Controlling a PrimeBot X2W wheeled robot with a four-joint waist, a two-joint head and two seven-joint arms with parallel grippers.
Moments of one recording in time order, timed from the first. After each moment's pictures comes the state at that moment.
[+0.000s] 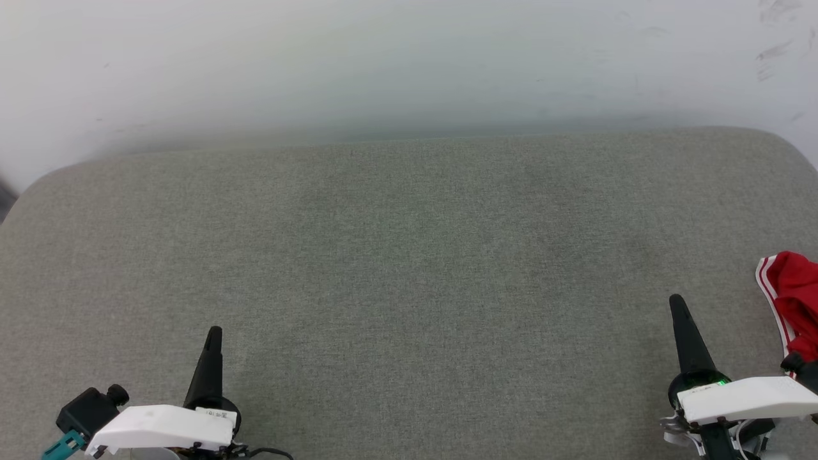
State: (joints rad) left arm -0.01 0.07 0.06 0.16 -1.05 -0.13 -0.07; right arm -0.05 -0.08 -0.02 0.19 1.04 0.13 -0.07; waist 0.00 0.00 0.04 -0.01
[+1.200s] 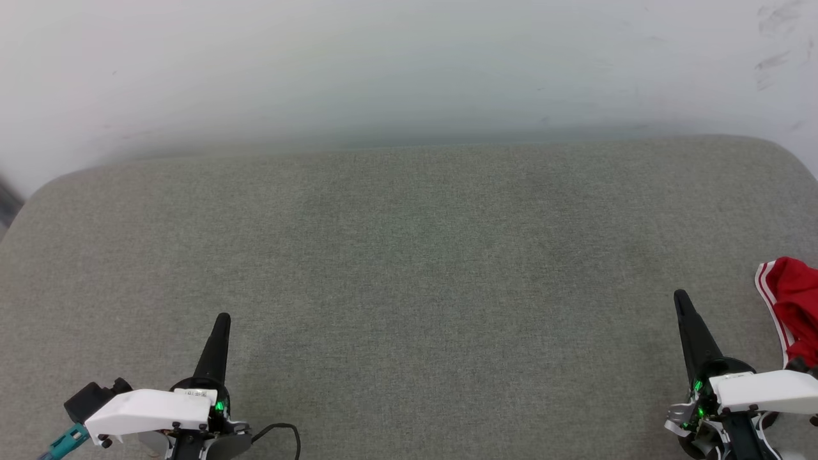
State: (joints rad) left arm -0.07 0.08 0.07 0.21 -1.41 -0.13 0.03; right arm -0.08 -0.08 -0.06 0.22 1.41 0.13 0.02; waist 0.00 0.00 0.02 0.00
